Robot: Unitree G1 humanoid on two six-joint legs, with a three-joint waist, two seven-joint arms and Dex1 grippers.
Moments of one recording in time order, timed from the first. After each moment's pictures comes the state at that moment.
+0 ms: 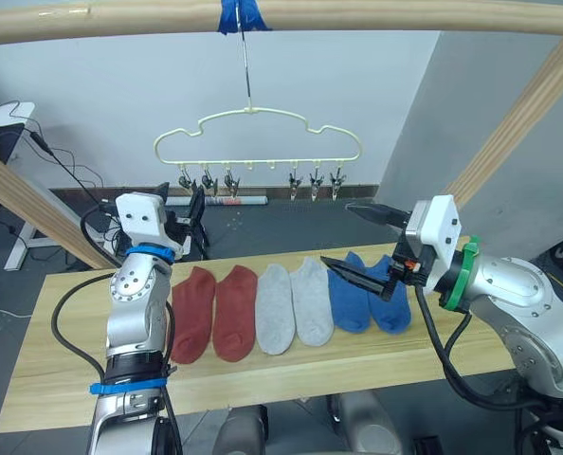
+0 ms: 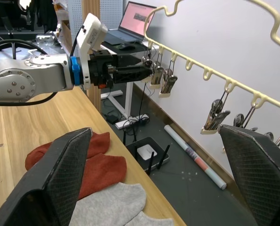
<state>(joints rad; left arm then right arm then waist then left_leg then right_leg) -0.37 0.31 0.26 0.13 -0.28 0.01 -0.29 -0.32 -0.60 0.03 -0.71 0.53 0.63 0.63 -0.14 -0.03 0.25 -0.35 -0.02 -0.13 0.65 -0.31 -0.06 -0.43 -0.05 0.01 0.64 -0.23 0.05</state>
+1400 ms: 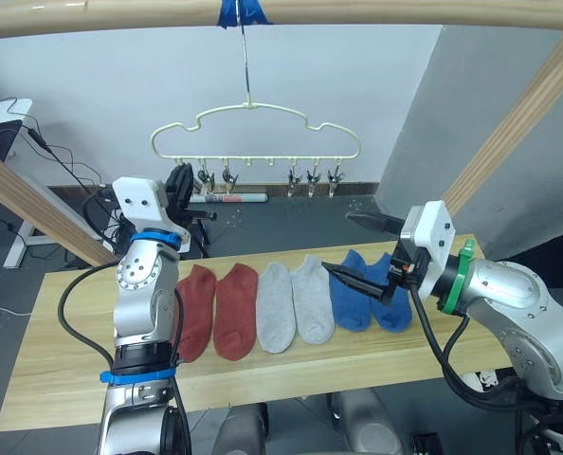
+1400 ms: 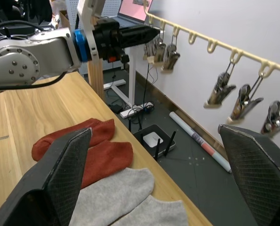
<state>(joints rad) -0.42 0.27 0.25 0.04 -0.31 0.04 -0.25 -0.26 -0.61 0.04 -0.70 0.51 0.64 0.63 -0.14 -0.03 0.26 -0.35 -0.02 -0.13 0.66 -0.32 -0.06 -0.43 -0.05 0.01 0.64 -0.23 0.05</state>
